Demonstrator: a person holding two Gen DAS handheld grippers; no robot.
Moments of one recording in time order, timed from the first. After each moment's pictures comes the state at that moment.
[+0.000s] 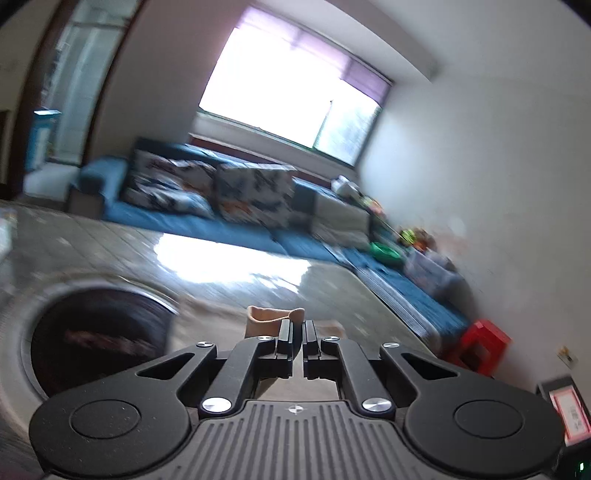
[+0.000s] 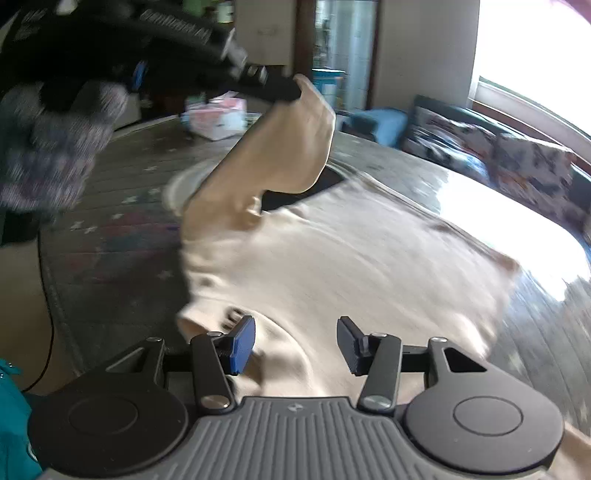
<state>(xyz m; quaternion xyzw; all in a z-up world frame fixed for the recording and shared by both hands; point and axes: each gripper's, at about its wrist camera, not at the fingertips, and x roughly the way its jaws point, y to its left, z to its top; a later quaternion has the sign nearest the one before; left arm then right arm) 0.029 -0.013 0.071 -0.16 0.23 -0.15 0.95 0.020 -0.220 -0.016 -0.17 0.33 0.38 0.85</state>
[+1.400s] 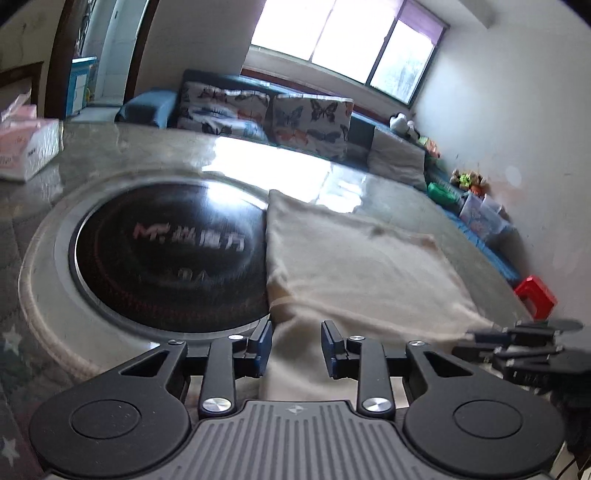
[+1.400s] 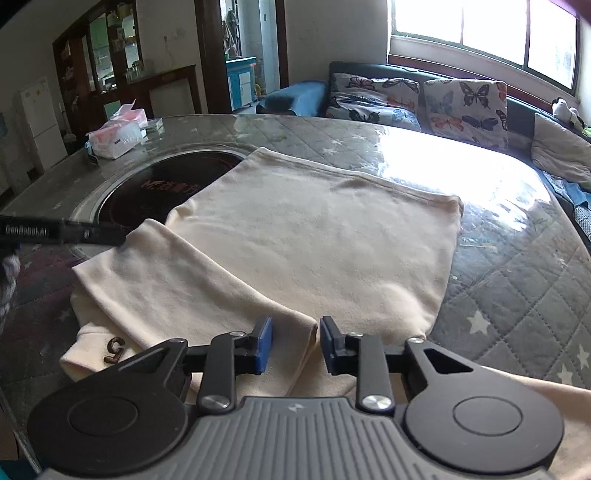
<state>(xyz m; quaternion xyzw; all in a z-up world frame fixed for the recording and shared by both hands) 0.033 0.043 -0.003 -0.15 0.33 -0.08 0.93 0.086 -0.242 -0.044 -0.09 0.38 0.28 0.88</state>
